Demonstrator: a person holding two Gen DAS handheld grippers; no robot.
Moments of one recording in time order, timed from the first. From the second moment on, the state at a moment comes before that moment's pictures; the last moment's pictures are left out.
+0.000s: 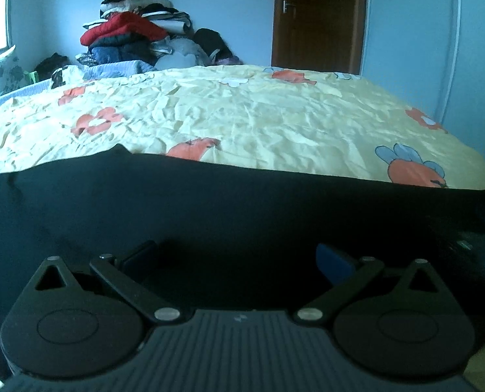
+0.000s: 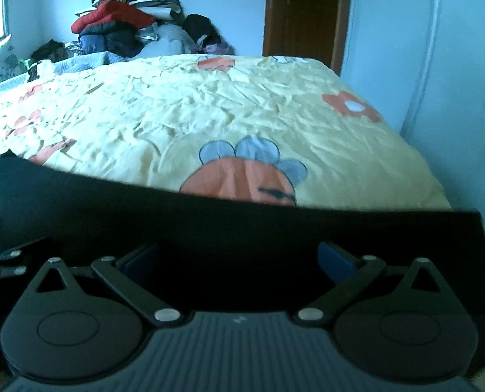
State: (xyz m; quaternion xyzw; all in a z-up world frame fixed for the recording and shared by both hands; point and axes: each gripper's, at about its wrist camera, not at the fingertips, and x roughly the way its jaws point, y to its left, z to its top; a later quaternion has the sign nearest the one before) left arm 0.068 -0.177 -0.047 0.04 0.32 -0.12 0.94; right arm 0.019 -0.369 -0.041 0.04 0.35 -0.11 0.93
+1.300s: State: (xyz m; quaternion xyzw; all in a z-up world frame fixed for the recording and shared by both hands) left arm 0.087 -0.169 -0.034 0.05 0.38 -0.11 0.92; right arm -0.095 -0.447 -0.023 0.01 0.35 -0.28 0.89
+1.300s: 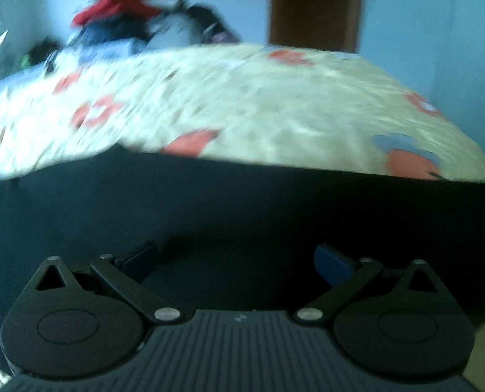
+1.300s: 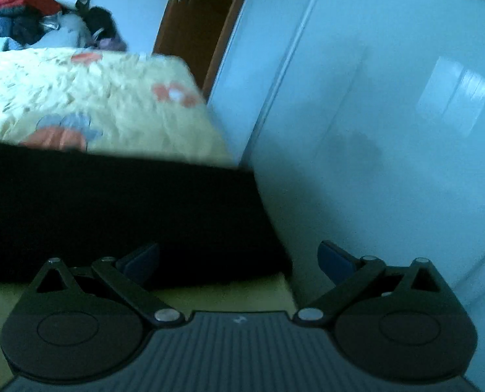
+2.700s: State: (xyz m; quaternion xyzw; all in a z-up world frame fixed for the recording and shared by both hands) left arm 0.103 -0.144 -0.020 -0.15 0.46 -0.25 0.84; right arm -0.063 -0.460 -0.012 0.18 0.23 -0.14 0.95
